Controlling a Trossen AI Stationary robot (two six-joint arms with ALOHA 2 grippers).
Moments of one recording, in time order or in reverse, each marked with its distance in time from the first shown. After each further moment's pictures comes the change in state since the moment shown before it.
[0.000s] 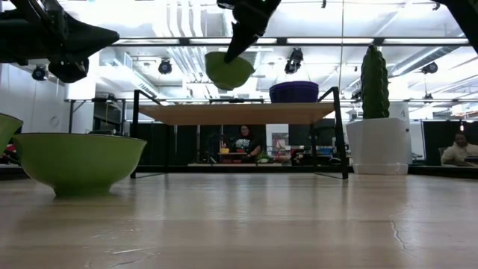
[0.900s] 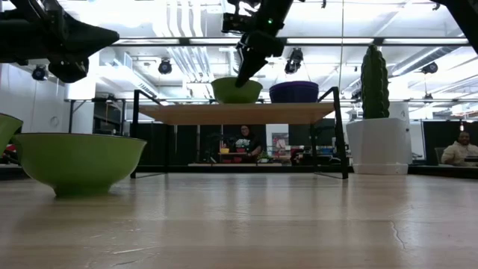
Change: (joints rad) left arm 0.000 0.000 0.000 0.000 0.000 0.000; right arm -0.004 0.001 -0.130 -0.019 0.005 -0.110
